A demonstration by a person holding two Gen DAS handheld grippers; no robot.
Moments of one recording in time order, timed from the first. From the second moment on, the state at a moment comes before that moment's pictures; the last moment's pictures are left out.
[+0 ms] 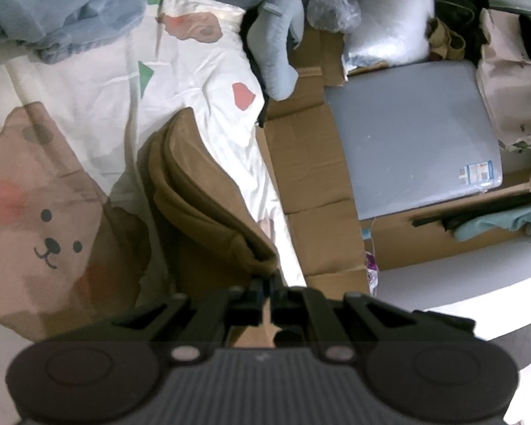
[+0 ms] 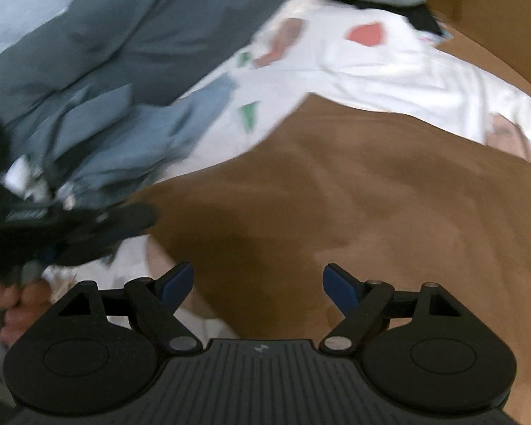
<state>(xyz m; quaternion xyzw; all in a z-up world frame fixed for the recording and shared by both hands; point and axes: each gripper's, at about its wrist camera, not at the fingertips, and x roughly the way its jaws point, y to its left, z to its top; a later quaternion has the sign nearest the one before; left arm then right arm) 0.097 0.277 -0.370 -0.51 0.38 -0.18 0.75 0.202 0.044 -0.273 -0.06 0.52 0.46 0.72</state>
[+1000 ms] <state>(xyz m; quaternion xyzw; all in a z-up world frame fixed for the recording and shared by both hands) 0.102 0.282 -0.352 -0.51 0.36 -0.21 0.76 0.142 0.140 -0.303 -0.22 0.37 0.44 0.79</state>
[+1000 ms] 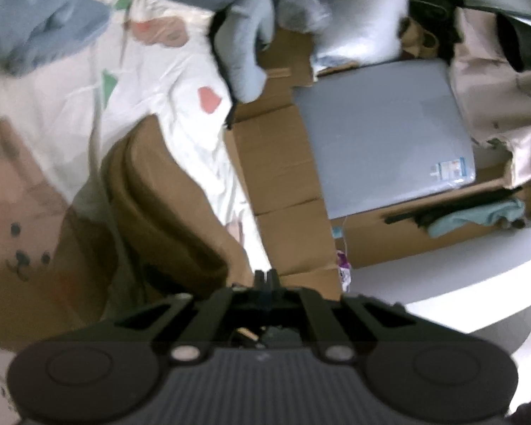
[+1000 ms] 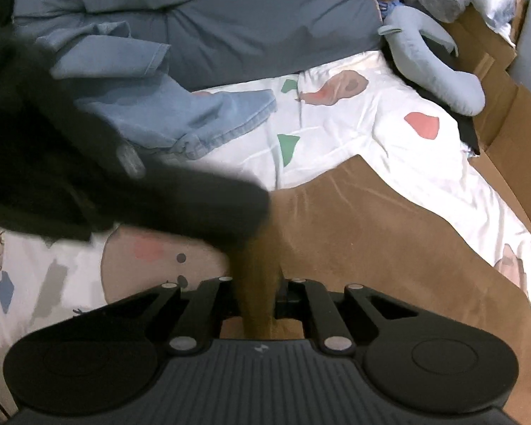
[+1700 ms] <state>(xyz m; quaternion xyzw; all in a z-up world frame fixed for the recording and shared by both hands) 0.215 0.307 -0.434 -0.49 0.43 -0.16 0.74 0.151 0.100 -0.283 -0.14 0.37 0.44 0.81</state>
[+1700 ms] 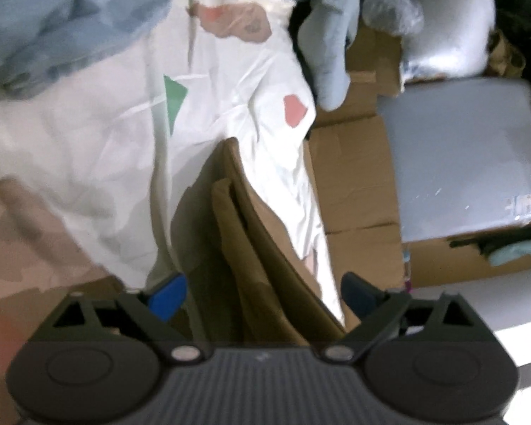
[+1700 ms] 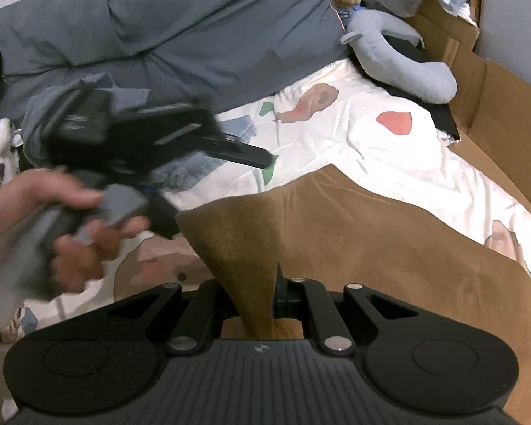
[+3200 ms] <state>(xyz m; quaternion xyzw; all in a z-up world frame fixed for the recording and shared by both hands) 0.301 0.252 -0.436 -0.48 0.42 -0.20 0.74 0.186 0.034 -0.292 -0.01 0.41 0.43 0.80</state>
